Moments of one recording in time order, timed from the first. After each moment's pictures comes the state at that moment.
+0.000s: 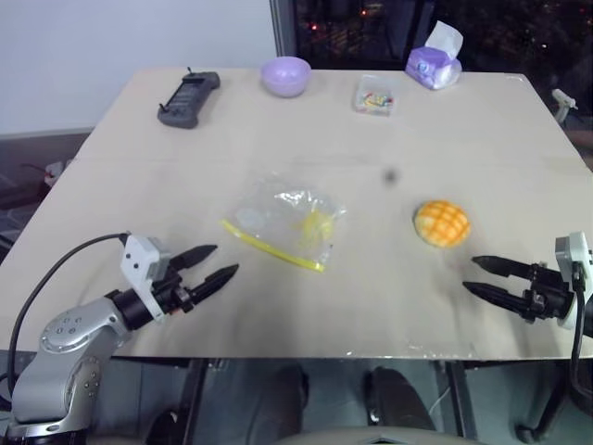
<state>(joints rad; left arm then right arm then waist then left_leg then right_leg) 0.19 0.69 0.37 -0.32 -0.59 0.36 -0.87 0.13 -0.79 -0.36 -0.20 0.63 0.37 1.18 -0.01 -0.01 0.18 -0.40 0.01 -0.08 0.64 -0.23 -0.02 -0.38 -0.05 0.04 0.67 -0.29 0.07</state>
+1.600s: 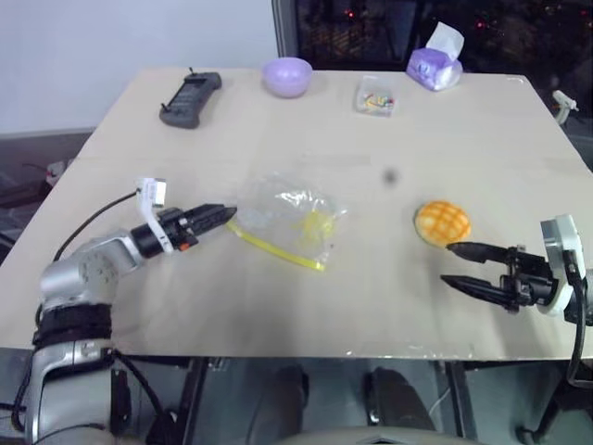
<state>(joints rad) -0.54 0.75 0.22 0.50 -0.65 0.71 -1.06 0.03 -0.78 -0.29 -0.34 0.71 0.40 1.19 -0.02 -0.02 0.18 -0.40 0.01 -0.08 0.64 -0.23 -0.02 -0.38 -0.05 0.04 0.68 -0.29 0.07</state>
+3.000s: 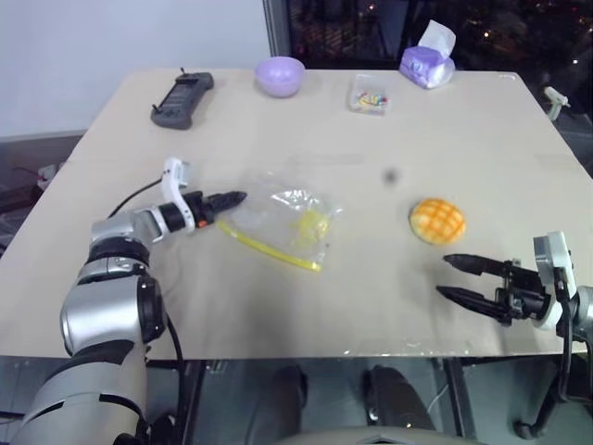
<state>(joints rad) -0.99 0.66 0.22 1.25 -0.25 0.45 -1.15 0.14 -0.76 -0.28 -0.37 0.69 0.34 1.13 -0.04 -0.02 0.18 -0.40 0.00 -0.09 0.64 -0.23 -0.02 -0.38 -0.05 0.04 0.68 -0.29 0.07</state>
